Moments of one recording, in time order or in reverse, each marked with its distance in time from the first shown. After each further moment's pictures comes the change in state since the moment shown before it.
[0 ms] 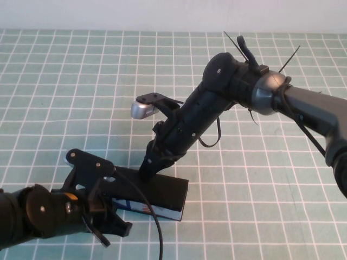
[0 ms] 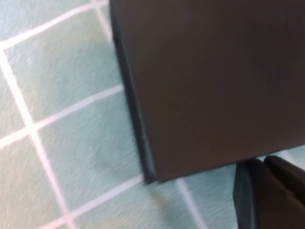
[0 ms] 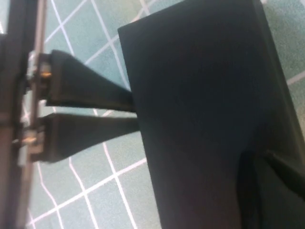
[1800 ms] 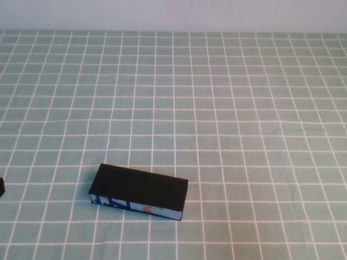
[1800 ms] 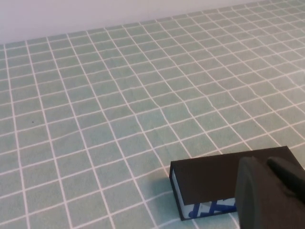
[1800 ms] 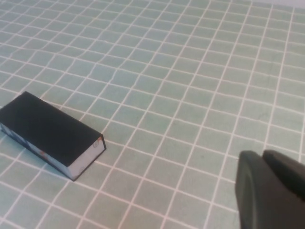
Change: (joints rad) right arm -0.307 -1.785 1.277 -0.419 -0.600 0.442; left arm 0.089 -1.167 0.042 0.840 0.510 -0.773
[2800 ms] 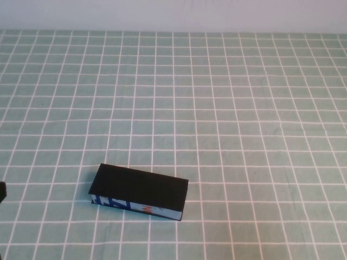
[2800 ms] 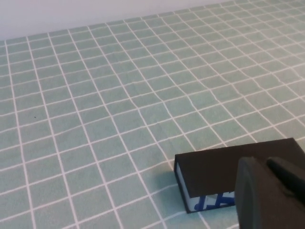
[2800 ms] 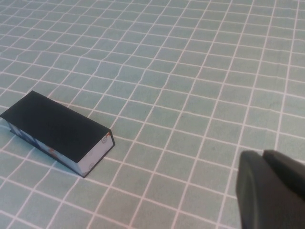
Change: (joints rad) right arm 0.000 -0.061 0.098 0.049 -0.049 0.002; left arm 0.000 0.000 0.026 0.011 -0.011 0.009
